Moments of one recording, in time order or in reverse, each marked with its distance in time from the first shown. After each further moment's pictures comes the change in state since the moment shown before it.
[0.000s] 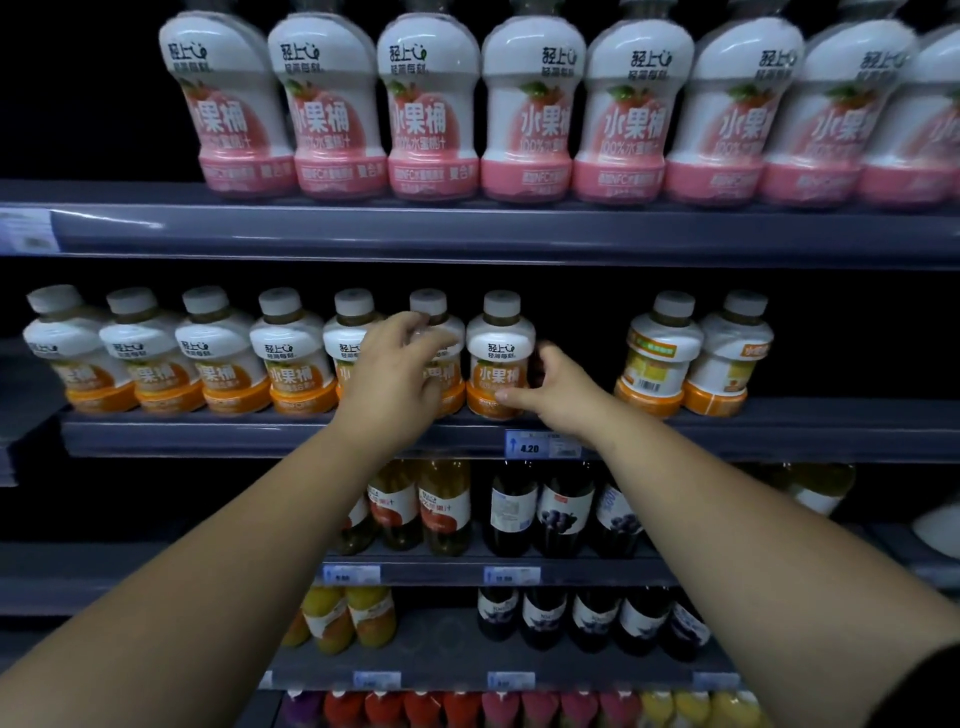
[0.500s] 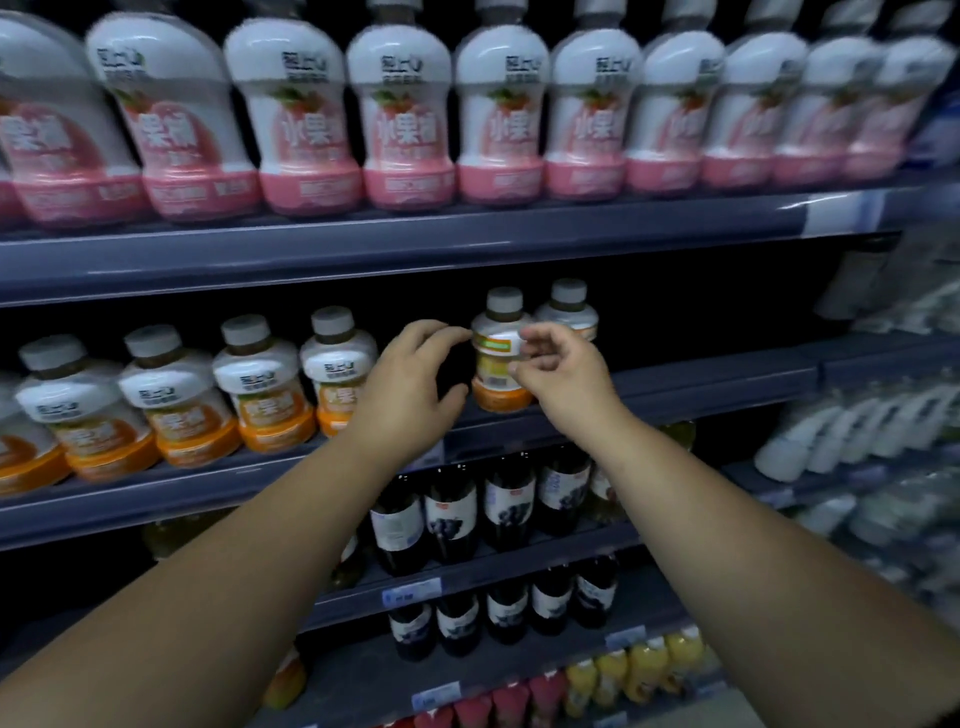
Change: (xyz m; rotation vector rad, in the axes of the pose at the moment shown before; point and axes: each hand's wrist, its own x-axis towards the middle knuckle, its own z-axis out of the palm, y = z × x) left_hand 0.048 0.134 0.079 -0.290 -0.084 0.200; right_hand -0.070 0.037 -0.125 0.133 0.514 -0.144
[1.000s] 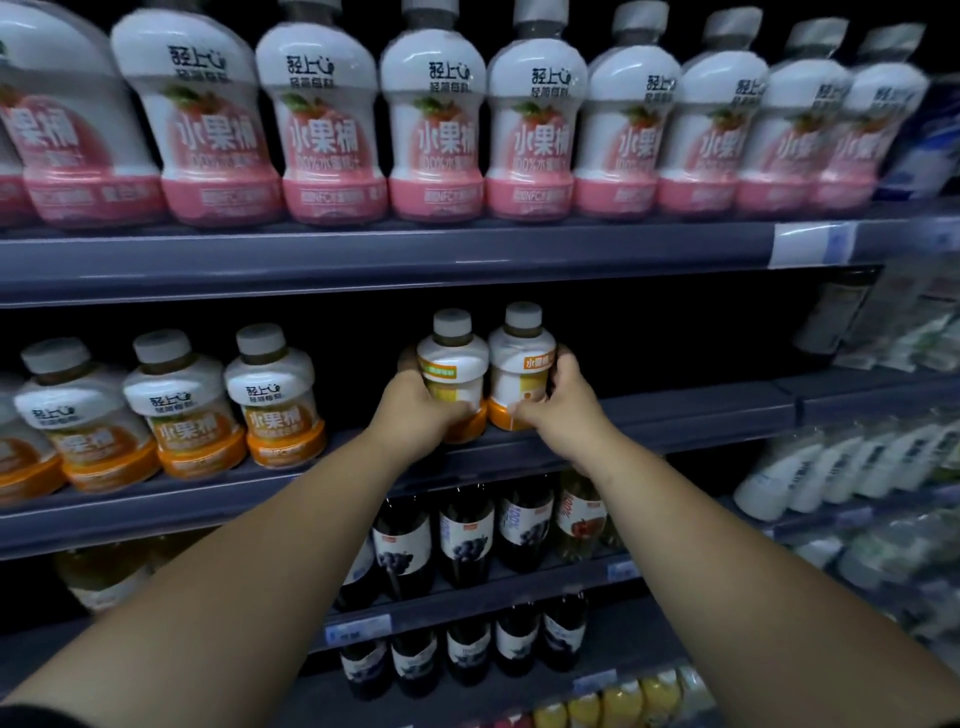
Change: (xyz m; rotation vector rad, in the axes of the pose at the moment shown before) left_hand 0.046 0.012 0.086 -0.544 0.011 -0.545; right_hand 0.037 0.048 -0.055 -0.176 -0.086 0.147
